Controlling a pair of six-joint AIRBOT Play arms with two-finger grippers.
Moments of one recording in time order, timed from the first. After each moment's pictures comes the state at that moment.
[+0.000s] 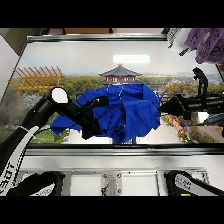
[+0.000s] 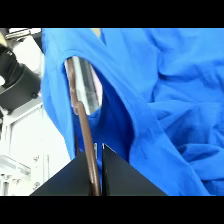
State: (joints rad) left arm -0.41 -1.24 1.09 0.87 -1.49 -0.55; right arm -0.36 -1.26 1.03 -0.38 1.79 0.21
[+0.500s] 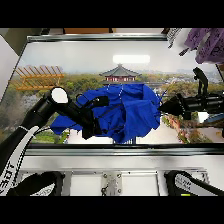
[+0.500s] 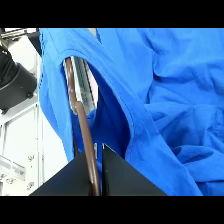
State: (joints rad) left arm -0.41 -1.24 1.09 0.87 -1.49 -0.55; right arm -0.36 -1.26 1.03 -0.38 1.78 0.19
